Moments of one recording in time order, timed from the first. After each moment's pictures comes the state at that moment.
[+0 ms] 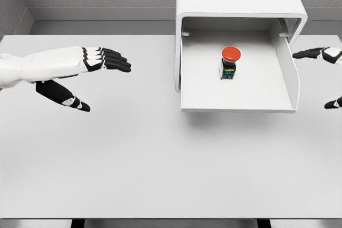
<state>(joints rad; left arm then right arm) -0.64 1.00 -0.60 -1.74 0.29 -0.61 -0.61 -0.34 -1.43 0.53 -1.69 -0.42 -0.61 0.37</state>
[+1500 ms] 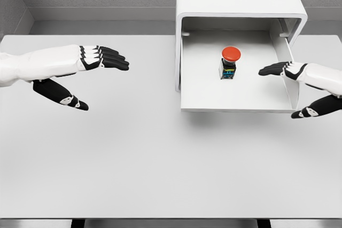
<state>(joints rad) -0.64 1.01 -0.59 -1.74 0.29 -0.61 -0.61 -0.37 -1.22 0.53 -1.69 -0.26 -0.61 0.39</state>
